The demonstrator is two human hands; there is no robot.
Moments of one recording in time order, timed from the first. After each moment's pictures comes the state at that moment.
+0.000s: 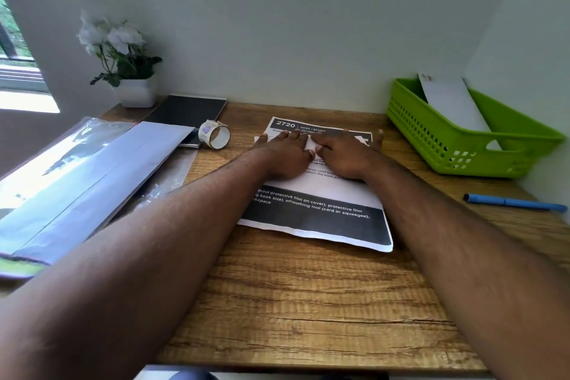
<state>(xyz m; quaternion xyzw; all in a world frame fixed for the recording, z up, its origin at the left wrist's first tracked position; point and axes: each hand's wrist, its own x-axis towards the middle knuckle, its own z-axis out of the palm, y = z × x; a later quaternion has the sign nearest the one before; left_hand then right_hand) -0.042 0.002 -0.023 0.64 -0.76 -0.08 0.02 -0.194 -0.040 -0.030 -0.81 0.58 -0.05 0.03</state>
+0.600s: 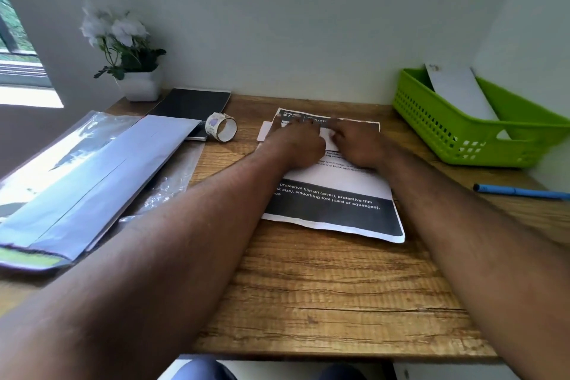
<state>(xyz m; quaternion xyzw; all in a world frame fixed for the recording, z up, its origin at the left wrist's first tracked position) -0.051 -0.008 -0.024 0.64 -0.77 -0.05 0.08 -0.200 -0.040 -0.025 -0.85 0.51 -0.15 0.01</state>
